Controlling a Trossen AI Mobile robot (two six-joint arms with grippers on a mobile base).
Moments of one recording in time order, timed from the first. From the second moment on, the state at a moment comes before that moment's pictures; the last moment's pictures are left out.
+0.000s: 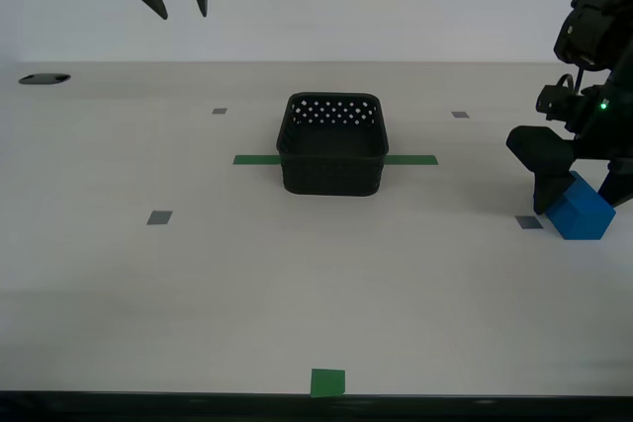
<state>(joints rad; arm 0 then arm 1) 0.12 1.74 0.70 -0.46 -0.09 0.05 -0.25 2.01 1.75 -0.85 -0.04 -0.25</state>
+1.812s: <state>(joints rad) 0.58 2.24 1.85 -0.92 -0.27 0.03 -0.24 2.01 1.75 -0.85 -0.04 -0.24</state>
